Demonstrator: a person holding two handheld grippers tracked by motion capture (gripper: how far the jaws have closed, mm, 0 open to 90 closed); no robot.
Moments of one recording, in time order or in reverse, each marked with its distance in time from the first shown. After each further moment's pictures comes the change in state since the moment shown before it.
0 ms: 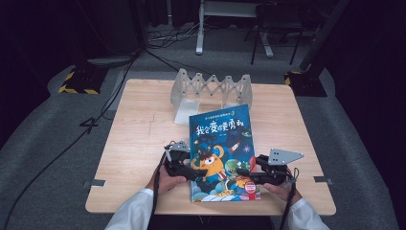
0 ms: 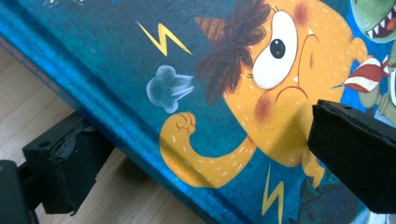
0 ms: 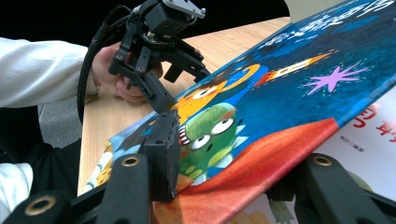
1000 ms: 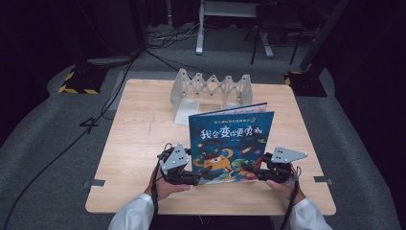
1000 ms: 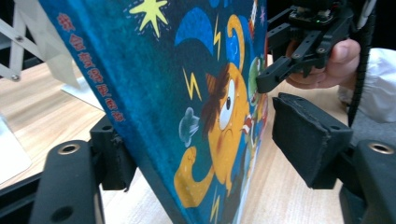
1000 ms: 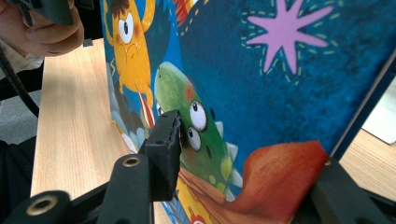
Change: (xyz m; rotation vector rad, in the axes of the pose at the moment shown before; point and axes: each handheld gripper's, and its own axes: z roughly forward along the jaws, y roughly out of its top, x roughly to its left) left arm -0.073 0.018 -0.047 -0.282 0.162 0.348; right arm -0.012 -0.009 -0.009 0.031 -0.124 0.008
